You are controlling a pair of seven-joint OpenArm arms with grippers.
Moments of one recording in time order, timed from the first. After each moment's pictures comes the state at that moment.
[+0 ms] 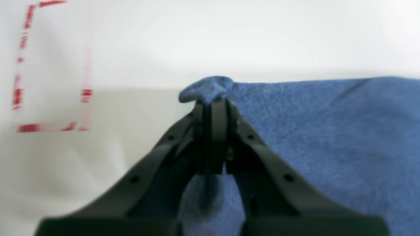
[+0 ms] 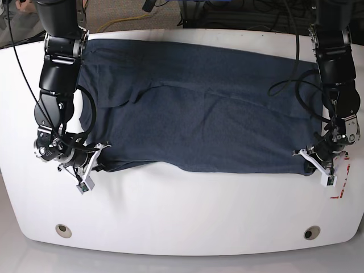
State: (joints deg) left arm -19.1 -25.3 -8.7 66.3 -20.9 -21.7 36.9; right arm 24.8 18.6 8.5 67.9 17.7 40.8 -54.1
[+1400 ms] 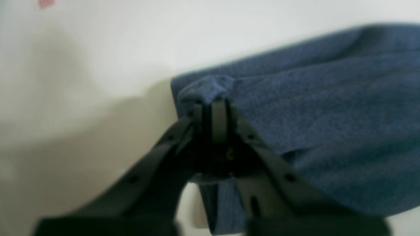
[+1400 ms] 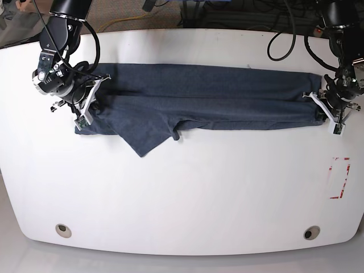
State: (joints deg) left arm 7.9 -26.4 -21.7 89.6 -20.9 -27.7 46.1; right arm -7.4 13.2 20.9 101.2 18.6 41.1 -64.4
